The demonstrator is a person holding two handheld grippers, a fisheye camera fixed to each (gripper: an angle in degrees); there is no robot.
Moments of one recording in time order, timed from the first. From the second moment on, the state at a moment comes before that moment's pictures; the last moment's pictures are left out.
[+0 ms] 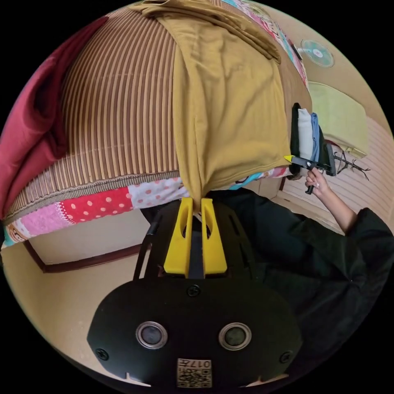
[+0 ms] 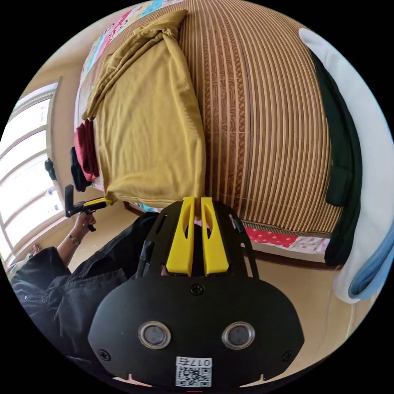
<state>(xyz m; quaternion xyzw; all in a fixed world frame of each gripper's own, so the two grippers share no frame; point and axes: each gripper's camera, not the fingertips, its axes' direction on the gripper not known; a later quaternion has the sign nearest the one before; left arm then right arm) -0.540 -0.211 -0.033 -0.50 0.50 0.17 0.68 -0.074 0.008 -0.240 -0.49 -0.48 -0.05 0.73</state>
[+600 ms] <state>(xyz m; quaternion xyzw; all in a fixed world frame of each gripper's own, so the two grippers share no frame) -0.664 -0.321 0.048 -0.28 0.77 -0.39 0.41 0.050 -0.104 -0.226 -0.29 -0.72 0.36 0.52</state>
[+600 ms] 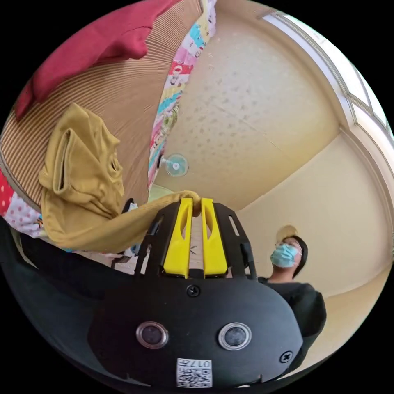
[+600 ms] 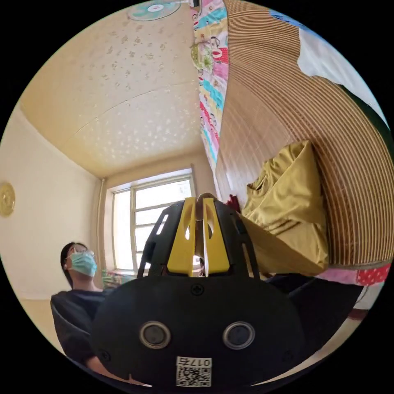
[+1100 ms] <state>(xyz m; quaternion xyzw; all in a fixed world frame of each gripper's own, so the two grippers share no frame) -0.534 -0.266 0.087 -0.49 0.47 -0.16 0.72 -0.105 -0.138 -0.303 -0.37 -0.44 -0.02 0.82</state>
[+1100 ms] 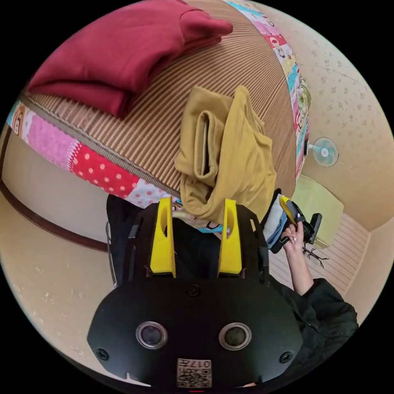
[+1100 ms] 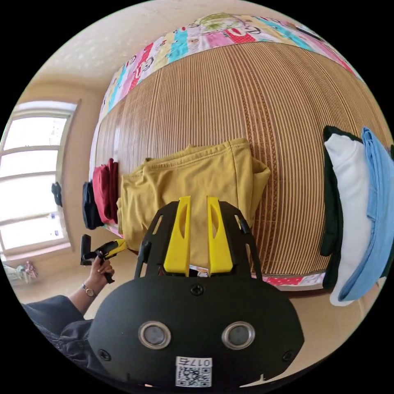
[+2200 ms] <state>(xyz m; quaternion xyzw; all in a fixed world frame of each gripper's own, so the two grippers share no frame) -0.162 -0.218 -0.096 -0.36 0.52 0.13 0.76 0.217 -0.025 -0.205 -0.52 -0.51 0.07 0.68</state>
